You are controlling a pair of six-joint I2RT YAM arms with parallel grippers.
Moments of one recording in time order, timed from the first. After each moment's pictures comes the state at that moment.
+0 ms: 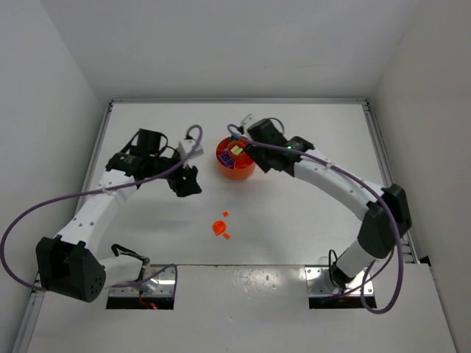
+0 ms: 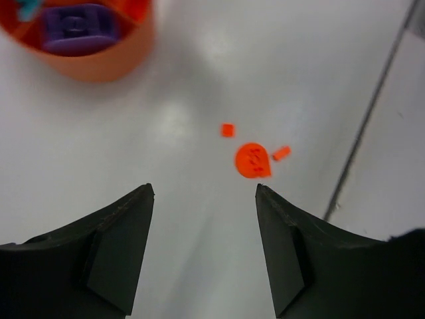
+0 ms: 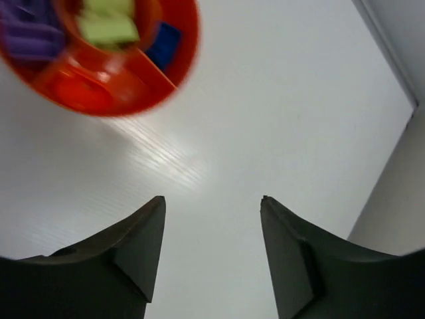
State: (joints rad) left arm -0.16 1.21 1.06 -0.69 0.74 0.48; right arm 0.75 1.67 1.41 -0.62 0.48 -0.22
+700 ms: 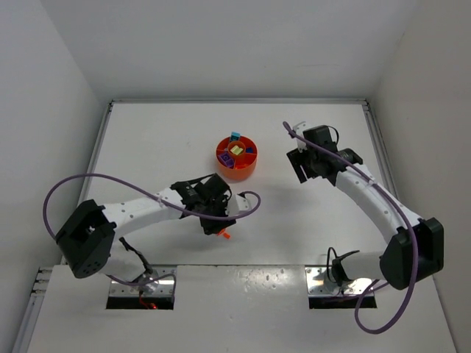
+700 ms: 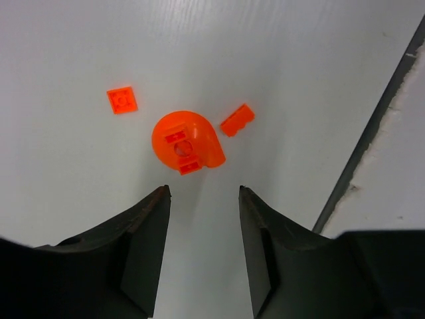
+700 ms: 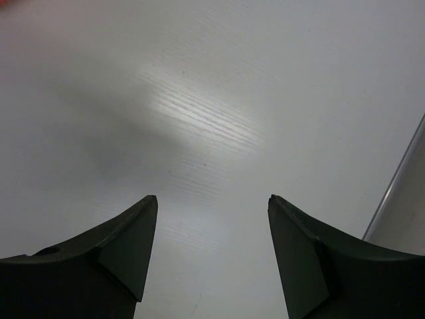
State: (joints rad) left arm -0.84 1.40 0.86 -0.61 0.21 0.40; right arm 0.36 1.32 1.04 -0.63 0.22 -0.19
